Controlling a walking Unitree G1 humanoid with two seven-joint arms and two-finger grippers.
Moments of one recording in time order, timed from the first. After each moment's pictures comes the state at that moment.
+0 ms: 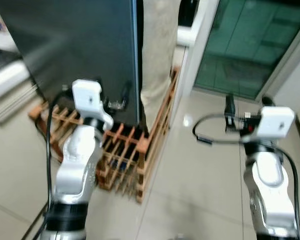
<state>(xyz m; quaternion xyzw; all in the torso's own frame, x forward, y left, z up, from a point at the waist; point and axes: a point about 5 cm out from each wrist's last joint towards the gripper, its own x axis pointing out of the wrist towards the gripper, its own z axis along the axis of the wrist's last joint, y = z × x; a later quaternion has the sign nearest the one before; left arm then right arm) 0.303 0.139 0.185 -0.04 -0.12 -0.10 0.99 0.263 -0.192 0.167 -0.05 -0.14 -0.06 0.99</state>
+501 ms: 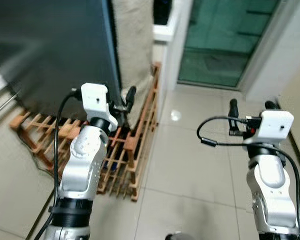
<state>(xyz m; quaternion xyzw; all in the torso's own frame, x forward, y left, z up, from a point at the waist) 0.309 0.126 0.173 -0.02 -0.09 -0.13 0.99 0.261 -0.205 0.149 -0.06 -0.11 -0.08 0.99</state>
